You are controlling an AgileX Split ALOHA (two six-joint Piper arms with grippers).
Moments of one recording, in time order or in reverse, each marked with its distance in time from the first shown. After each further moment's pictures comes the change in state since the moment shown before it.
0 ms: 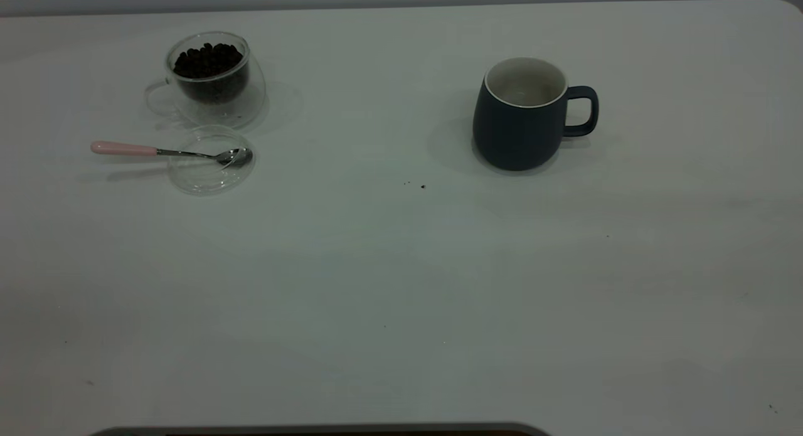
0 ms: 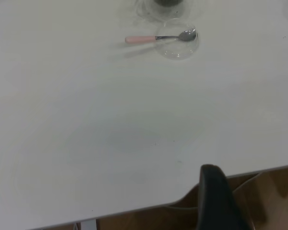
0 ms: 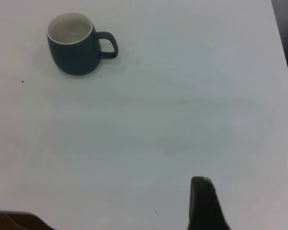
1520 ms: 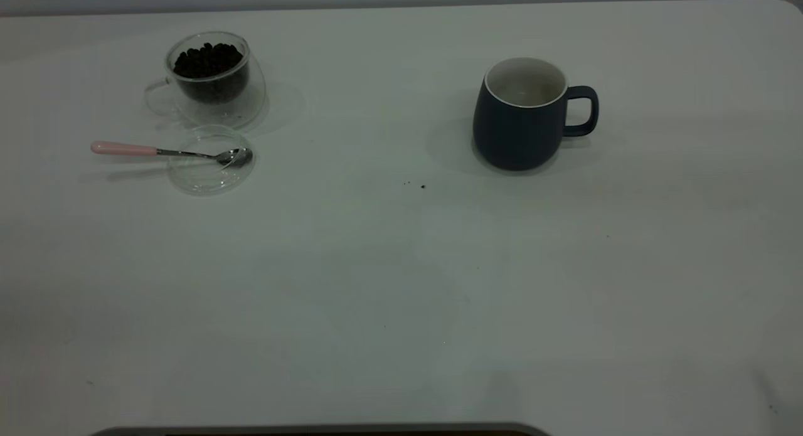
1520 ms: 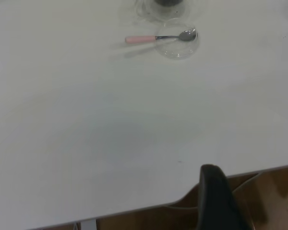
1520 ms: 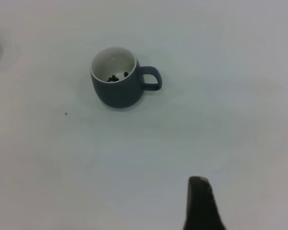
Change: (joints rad) left arm 0.000 0.000 0.000 0.000 0.000 0.000; right arm 0.000 0.532 -0.019 0.188 -0.455 -0.136
